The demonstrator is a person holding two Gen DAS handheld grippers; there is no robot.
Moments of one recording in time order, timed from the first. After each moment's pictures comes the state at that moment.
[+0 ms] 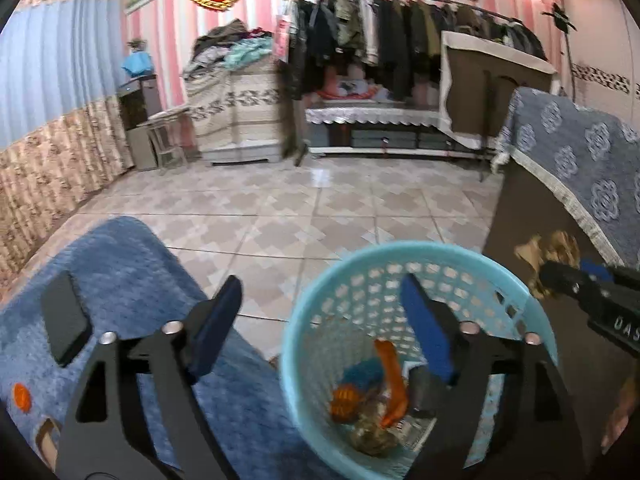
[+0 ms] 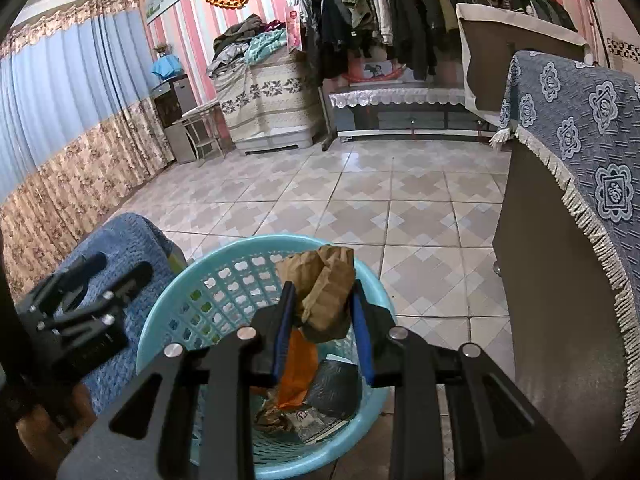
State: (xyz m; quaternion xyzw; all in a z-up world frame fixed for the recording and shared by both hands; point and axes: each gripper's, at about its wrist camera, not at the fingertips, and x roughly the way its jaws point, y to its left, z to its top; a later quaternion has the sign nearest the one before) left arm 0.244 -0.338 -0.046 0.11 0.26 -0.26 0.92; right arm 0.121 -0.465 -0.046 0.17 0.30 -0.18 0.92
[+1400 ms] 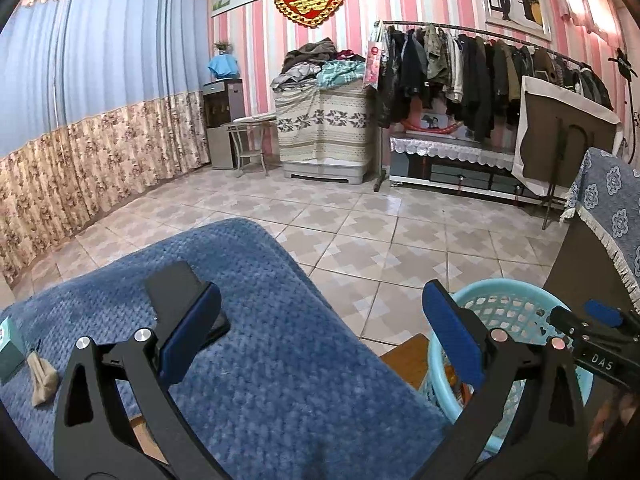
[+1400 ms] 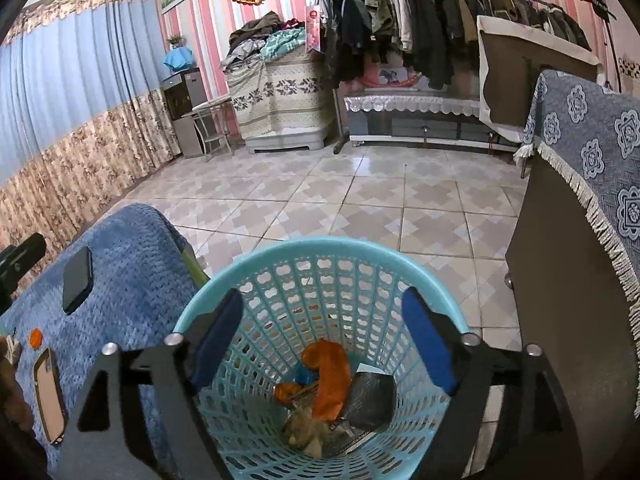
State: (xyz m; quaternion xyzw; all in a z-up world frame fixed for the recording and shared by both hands) left arm 0.255 -0.216 0.002 0.06 0.23 -0.14 0.96; right arm 0.159 -0.423 -0.044 0.14 0.29 -0.18 0.93
